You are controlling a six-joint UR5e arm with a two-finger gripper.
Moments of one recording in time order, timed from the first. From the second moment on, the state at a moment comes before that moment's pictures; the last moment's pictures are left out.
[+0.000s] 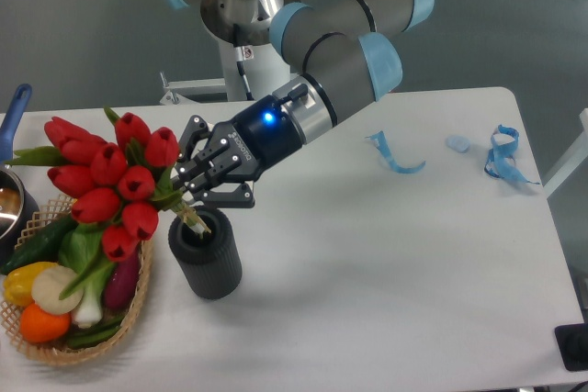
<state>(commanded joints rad) 2.53 -1.84 -1.81 -0.79 0.14 1.20</state>
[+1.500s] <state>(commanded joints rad) 2.55 -1.94 -1.98 -0.79 0.15 1.45</state>
